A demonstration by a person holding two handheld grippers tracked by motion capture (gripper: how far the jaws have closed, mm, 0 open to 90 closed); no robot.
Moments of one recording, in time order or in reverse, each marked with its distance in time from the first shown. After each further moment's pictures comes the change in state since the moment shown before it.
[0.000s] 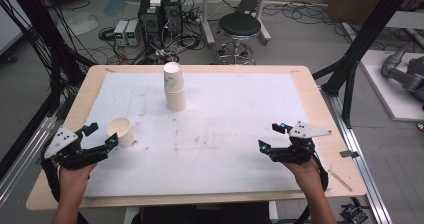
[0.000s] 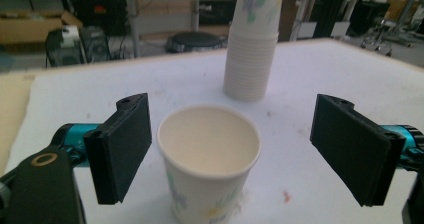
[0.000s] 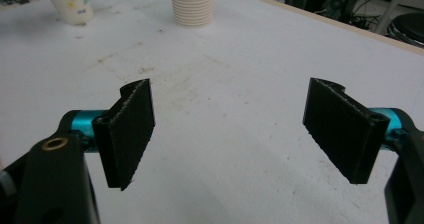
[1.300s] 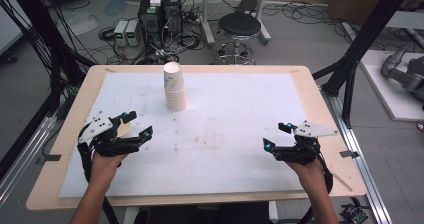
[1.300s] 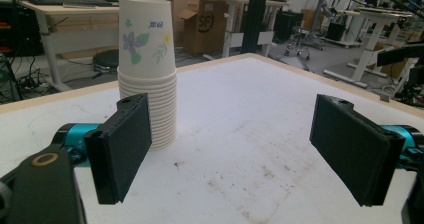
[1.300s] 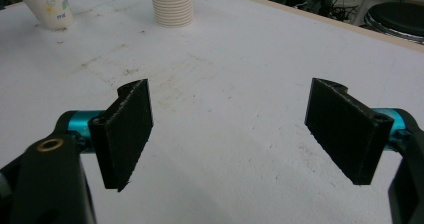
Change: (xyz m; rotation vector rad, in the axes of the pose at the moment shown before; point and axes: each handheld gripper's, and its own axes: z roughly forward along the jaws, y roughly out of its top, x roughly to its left) left arm -0.051 0.018 0.060 -0.003 -0.248 0.015; right arm -0.001 0.003 -0.011 0.002 -0.048 0.044
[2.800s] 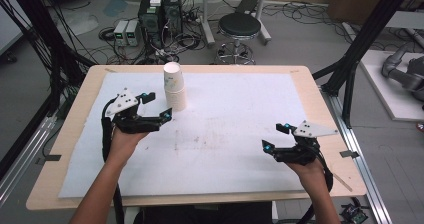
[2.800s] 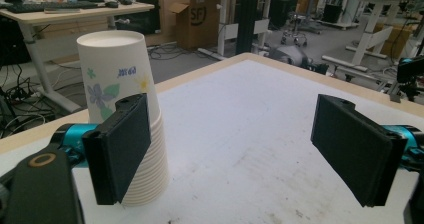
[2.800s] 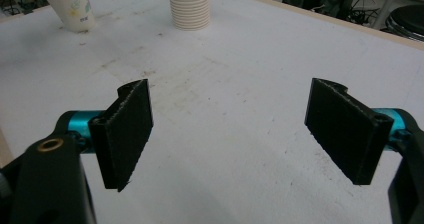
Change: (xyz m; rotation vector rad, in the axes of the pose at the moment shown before) left arm -0.002 0.044 0.064 0.050 -0.025 0.071; right arm 0.000 0.000 -0.001 -0.009 0.057 -0.004
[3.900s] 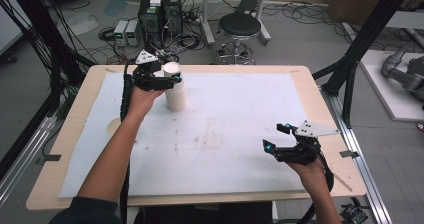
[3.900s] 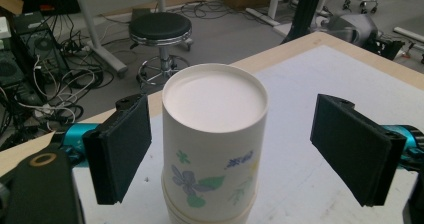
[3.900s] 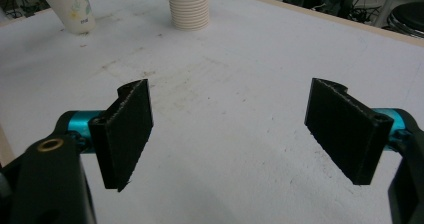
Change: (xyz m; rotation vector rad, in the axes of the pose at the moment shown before) left arm 0.063 0.044 0.092 0.185 0.182 -0.073; right arm -0.003 -0.001 -0.001 0.000 0.007 0.014
